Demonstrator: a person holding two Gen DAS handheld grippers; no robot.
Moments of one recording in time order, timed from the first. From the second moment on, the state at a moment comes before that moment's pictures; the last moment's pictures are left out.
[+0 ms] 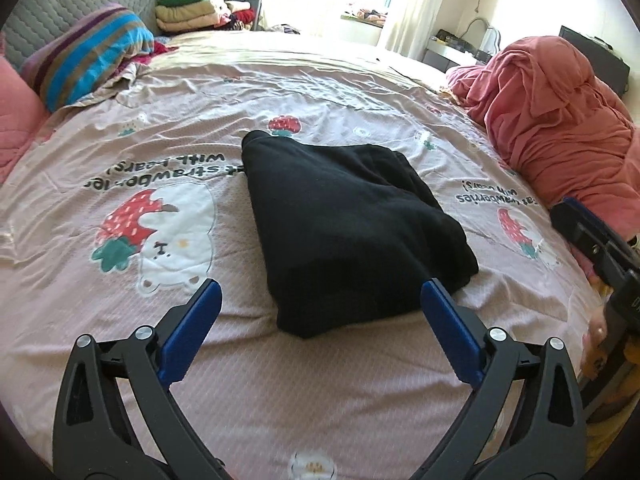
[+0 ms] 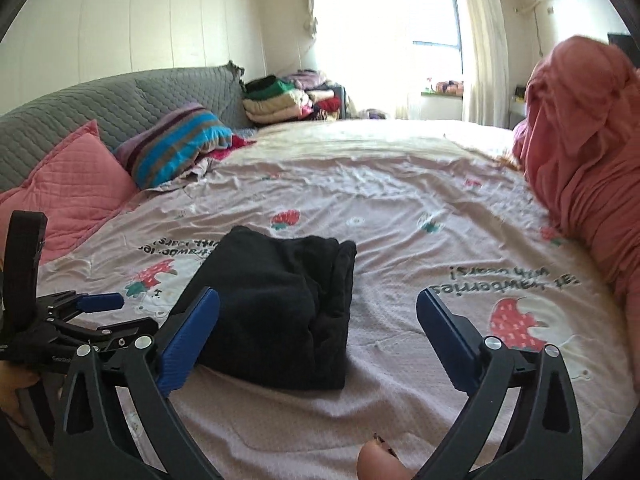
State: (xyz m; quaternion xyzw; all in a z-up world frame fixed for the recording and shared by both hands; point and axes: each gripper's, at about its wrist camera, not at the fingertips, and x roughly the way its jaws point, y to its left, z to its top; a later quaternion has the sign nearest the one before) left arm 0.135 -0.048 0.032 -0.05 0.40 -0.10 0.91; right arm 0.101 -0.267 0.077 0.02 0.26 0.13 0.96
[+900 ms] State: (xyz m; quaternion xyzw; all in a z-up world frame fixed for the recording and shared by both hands) left arm 0.061 -0.020 0.015 -0.05 0.38 -0.07 0.92; right arm 0.040 -0.241 0.028 0.01 0.31 0.10 0.94
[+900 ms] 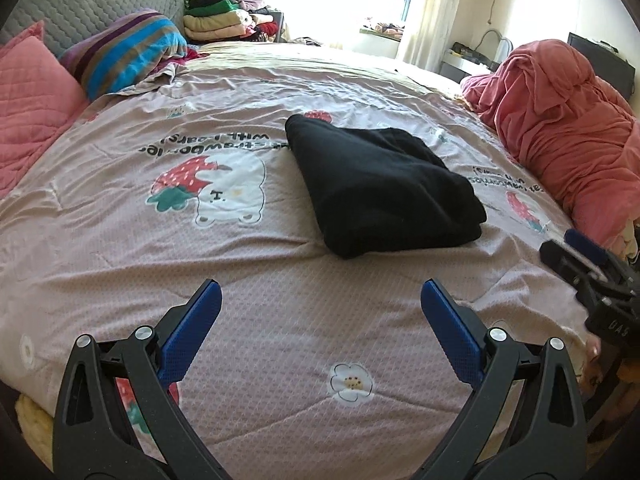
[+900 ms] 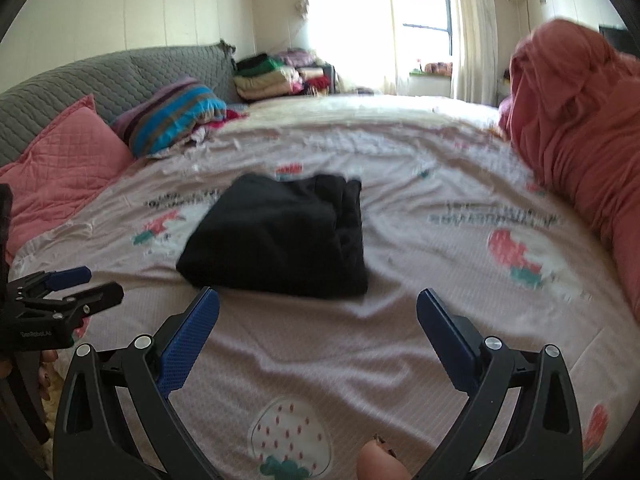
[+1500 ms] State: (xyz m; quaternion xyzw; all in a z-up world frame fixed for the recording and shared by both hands) left arm 0.062 -0.024 0.008 -0.04 0.39 -0.06 0.92; right arm 0.044 -0.246 0.013 0.01 0.34 0.09 0.93
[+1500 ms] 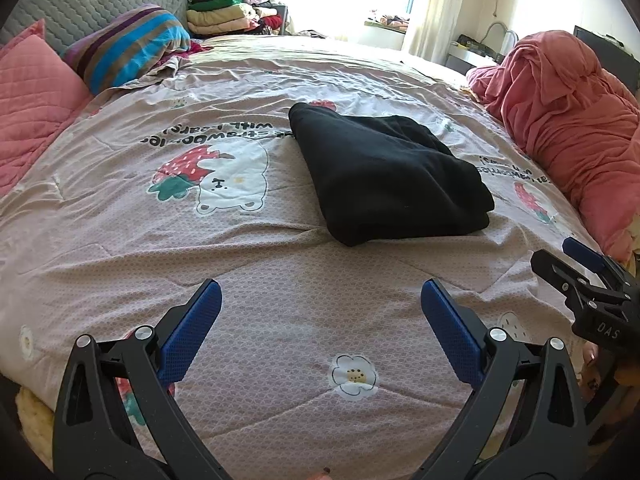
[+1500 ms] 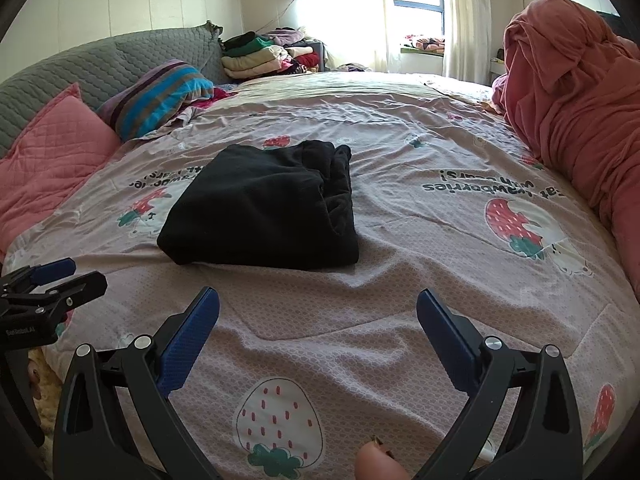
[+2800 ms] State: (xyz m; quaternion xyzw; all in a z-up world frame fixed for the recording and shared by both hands) left arm 0.063 -0.018 0.007 -0.05 0.40 -0.04 0.91; right arm 0.046 -0.248 0.012 0.01 0.35 0.08 0.93
